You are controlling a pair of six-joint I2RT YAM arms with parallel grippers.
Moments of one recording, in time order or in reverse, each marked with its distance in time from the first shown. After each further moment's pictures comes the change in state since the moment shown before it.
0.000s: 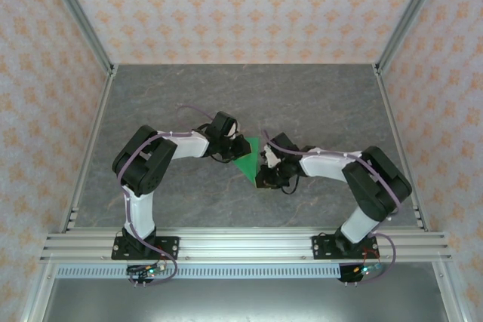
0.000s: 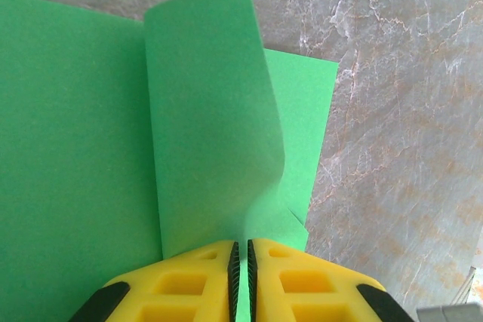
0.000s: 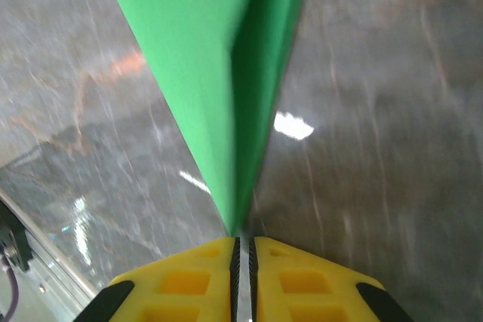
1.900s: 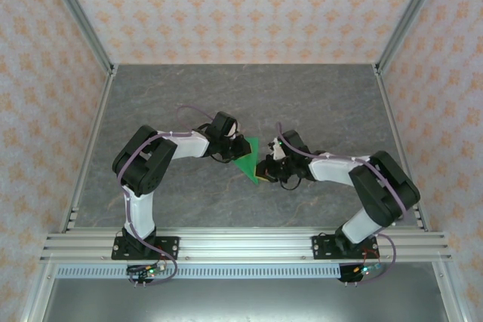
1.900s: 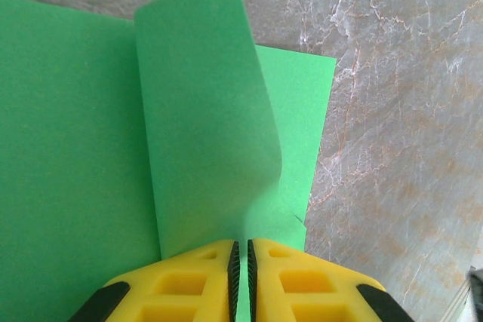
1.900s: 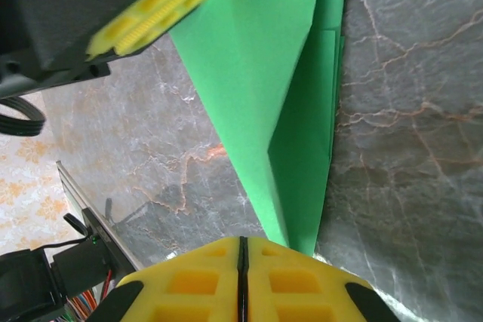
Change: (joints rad) left arm 0.000 0.000 0.002 -0.005 0.001 0.000; right arm -0.075 -0.021 -0.100 0.346 -0.099 0.270
